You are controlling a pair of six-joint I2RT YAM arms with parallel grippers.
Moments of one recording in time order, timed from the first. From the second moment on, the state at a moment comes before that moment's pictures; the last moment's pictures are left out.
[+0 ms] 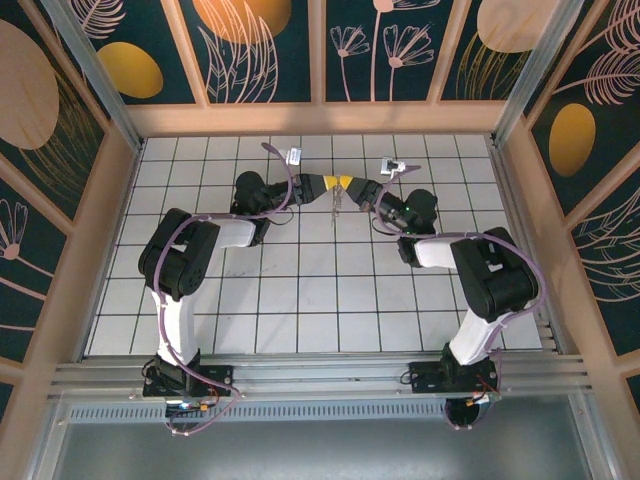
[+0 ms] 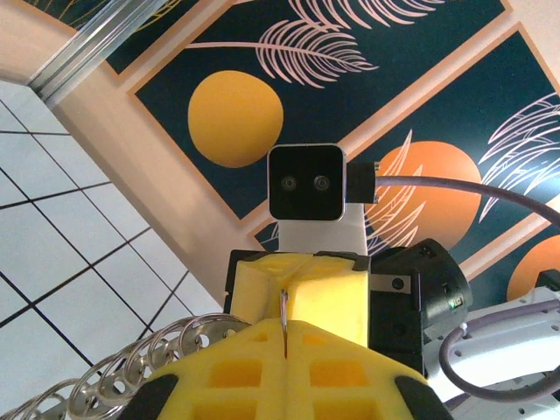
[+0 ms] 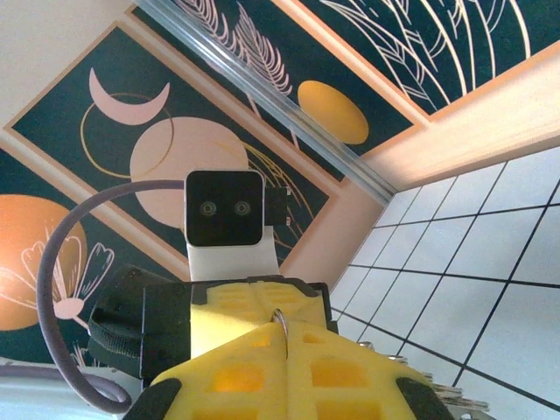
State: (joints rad) left arm -0.45 2.01 1.09 1.23 0.92 -1.16; right arm 0.38 1.73 0.74 1.24 -0.64 1.02
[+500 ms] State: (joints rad) left arm -0.41 1.91 1.05 1.10 0.90 -1.00; right arm 0.21 1.78 0.92 1.10 -0.93 0.99
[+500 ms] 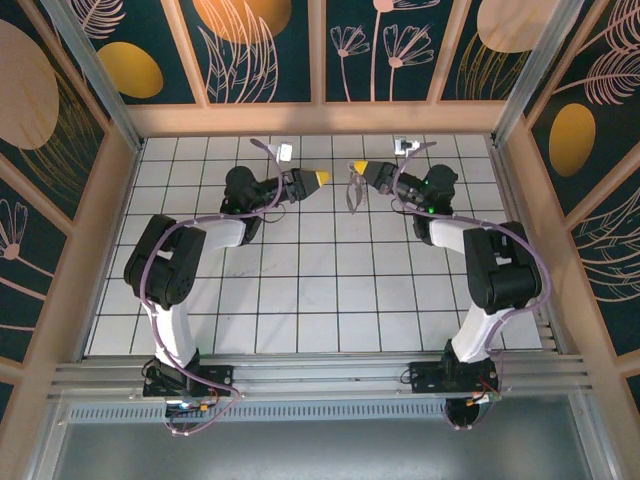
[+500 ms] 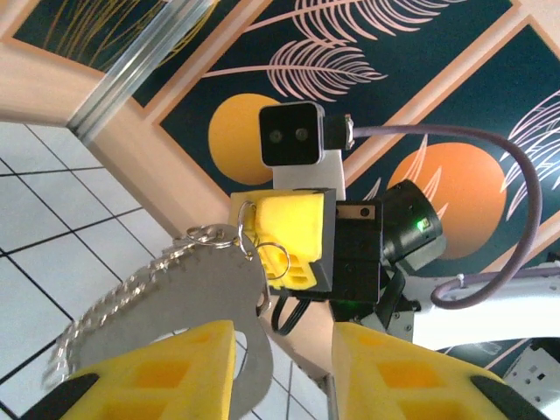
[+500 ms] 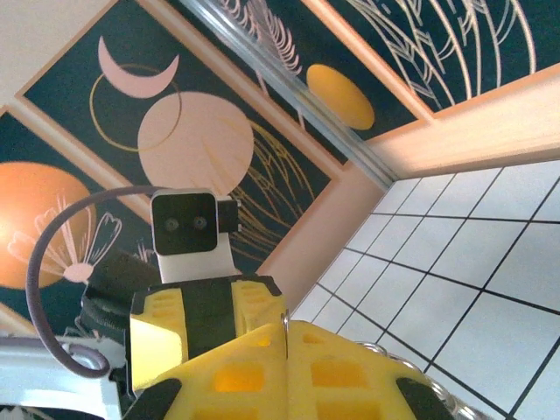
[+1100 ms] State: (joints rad) left arm -0.38 1.88 1.05 0.96 0.91 -0.89; right arm 0.23 1.94 1.07 1.02 -1.21 0.98
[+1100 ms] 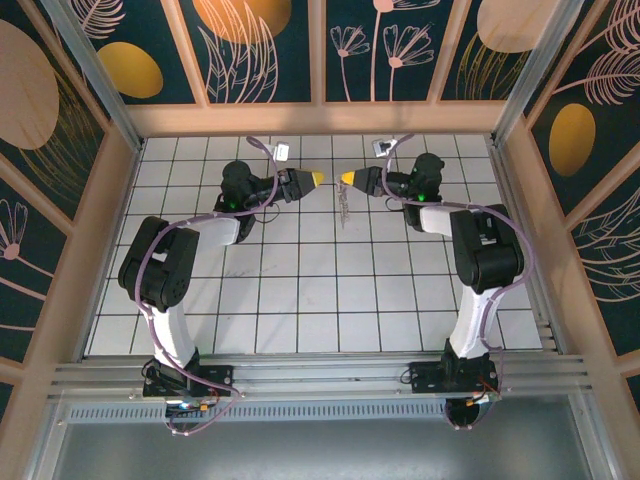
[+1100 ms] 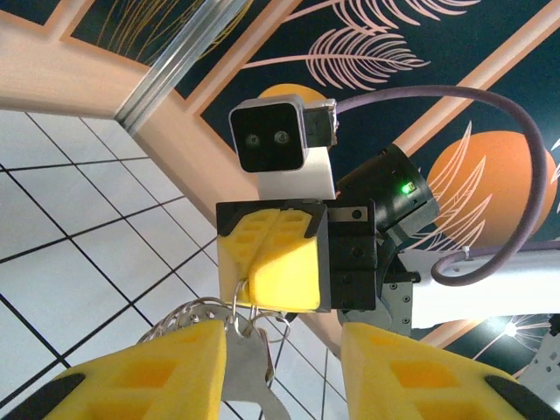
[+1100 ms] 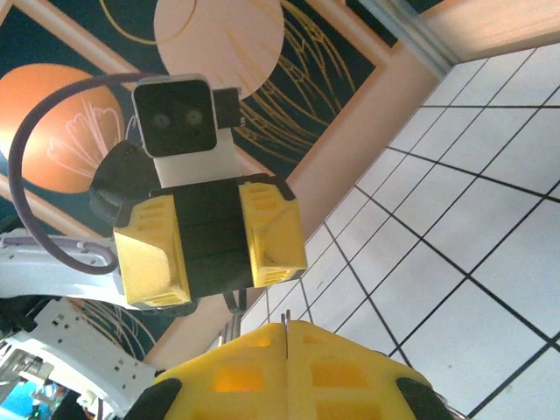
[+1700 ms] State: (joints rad) left arm -0.38 1.93 1.05 1.03 0.95 -0.97; right arm 0.28 1.95 1.11 0.99 -1.23 0.96
